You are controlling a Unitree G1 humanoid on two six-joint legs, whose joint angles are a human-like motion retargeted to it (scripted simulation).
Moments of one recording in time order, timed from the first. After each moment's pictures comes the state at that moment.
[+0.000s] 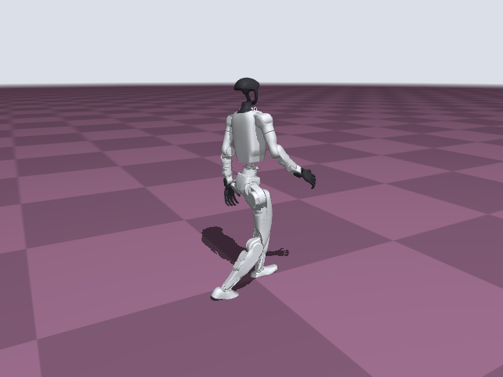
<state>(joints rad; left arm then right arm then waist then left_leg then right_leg) 0.30 0.16 -0.14 1.26 -0.10 -0.14 0.10 -0.13 -0.27 0.27 0.84 -0.08 -0.13 -0.22 0.05 -0.16 -0.21 -0.68 -0.16 0.10 0.65 -0.42 0.14 -0.16 -0.05 -0.05 0.73 -0.45 0.12</state>
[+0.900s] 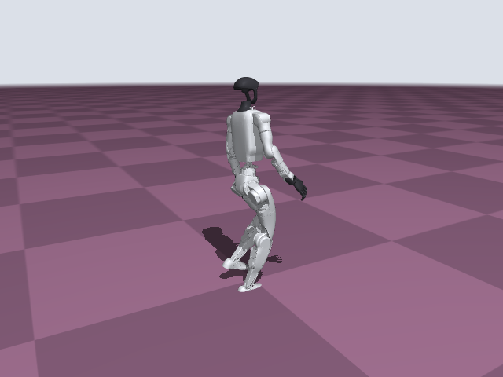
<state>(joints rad) 0.10 0.20 -0.22 1.15 -0.05 -0.14 0.14 -0.03 -0.28 0.35 0.94 -0.10 -0.12 -0.20 0.05 -0.04 -0.20 -0.78 0.16 0.10 1.43 -0.53 0.21 -0.39 0.16 -0.07 0.50 -0.37 0.03</state>
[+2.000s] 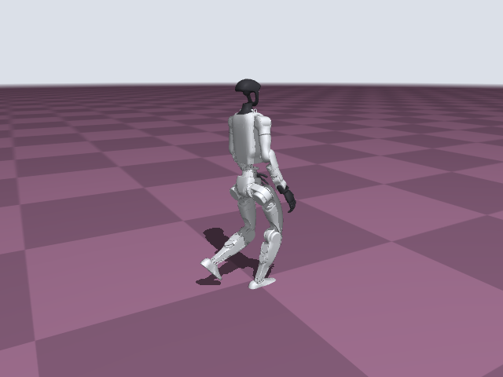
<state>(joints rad) -0.01 0.24 -0.23 0.98 -0.08 -0.19 0.18 0.09 -0.27 0.35 1.06 -0.14 -0.11 -0.15 -0.04 0.05 -0.19 -0.41 0.16 0.07 1.44 -0.37 0.07 -0.57 0.17 -0.13 0.69 -0.34 0.00</state>
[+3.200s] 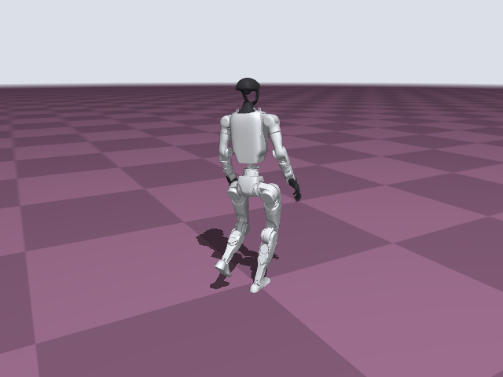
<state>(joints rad) 0.03 0.23 -0.28 1.11 0.04 -0.15 0.11 0.05 -0.28 0.36 0.96 -0.19 -0.11 -0.16 -0.01 0.00 -0.14 -0.56 0.19 0.09 1.56 -0.44 0.14 -0.44 0.16 -0.10 0.62 -0.39 0.00</state>
